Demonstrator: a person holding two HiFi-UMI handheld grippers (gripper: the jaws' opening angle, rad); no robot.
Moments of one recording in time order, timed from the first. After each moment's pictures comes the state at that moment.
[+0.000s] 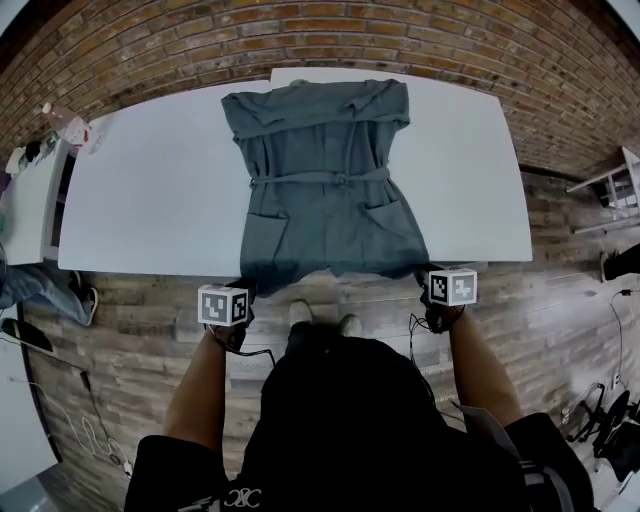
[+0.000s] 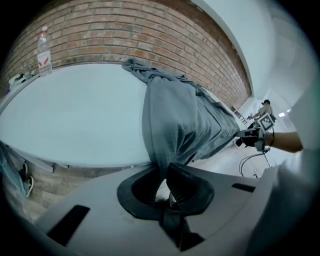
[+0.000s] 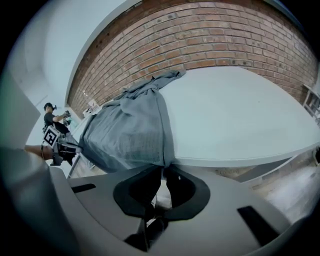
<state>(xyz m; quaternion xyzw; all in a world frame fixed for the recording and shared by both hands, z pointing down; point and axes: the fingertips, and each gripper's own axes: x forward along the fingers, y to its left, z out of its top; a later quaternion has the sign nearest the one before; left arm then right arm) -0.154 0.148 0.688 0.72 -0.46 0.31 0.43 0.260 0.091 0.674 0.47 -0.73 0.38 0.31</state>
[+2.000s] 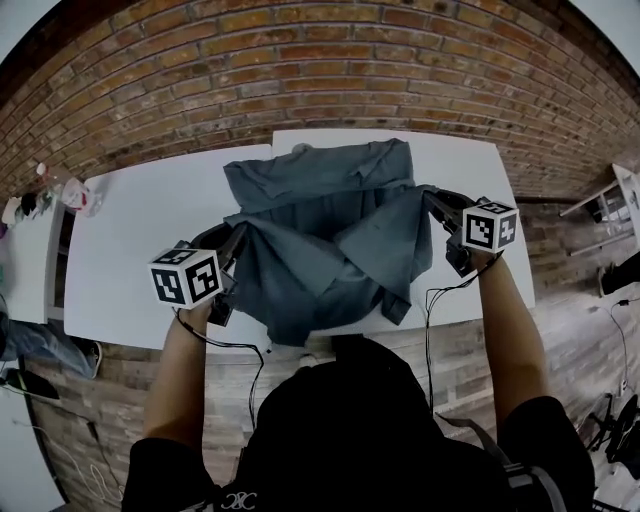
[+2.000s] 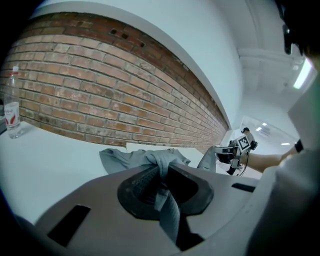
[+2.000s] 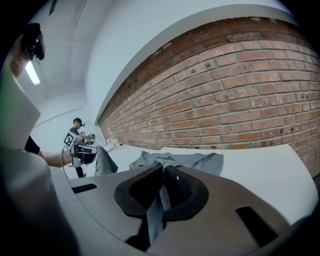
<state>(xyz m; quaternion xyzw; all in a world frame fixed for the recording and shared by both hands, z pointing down) -0.175 -0.105 0.445 0.84 -0.46 0.10 0.29 0.178 -0.174 0.445 0.40 -0.88 0.23 0.14</state>
